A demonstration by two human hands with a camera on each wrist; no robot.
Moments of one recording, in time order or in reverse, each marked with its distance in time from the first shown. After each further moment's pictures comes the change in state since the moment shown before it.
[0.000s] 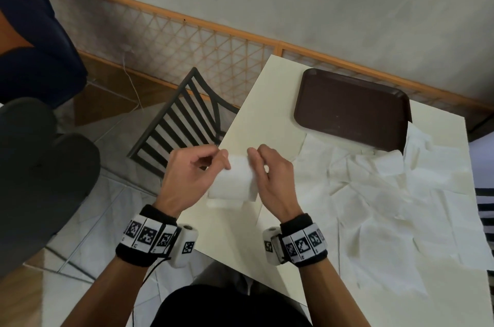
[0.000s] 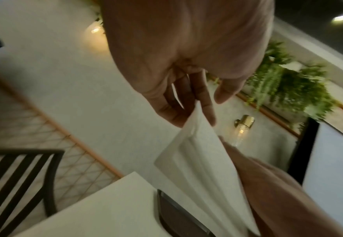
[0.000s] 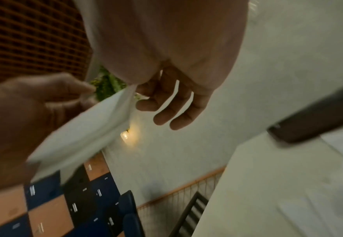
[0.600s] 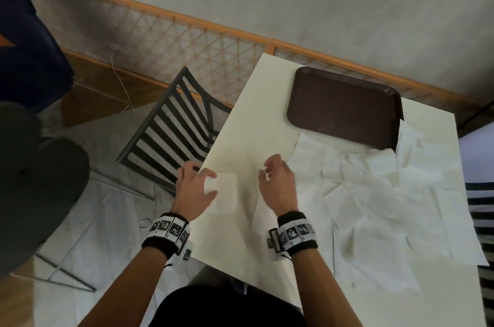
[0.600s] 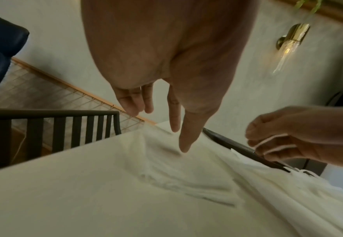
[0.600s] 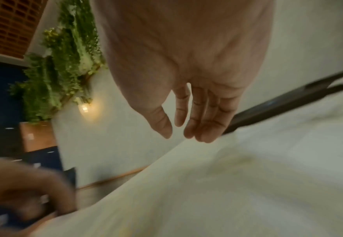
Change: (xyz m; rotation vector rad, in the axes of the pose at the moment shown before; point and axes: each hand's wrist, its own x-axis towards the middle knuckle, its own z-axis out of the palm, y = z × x) left_hand -0.020 -0.137 0.068 0.542 -0.230 -0.421; right_hand -0.003 0.098 0.014 -0.247 -0.026 0.392
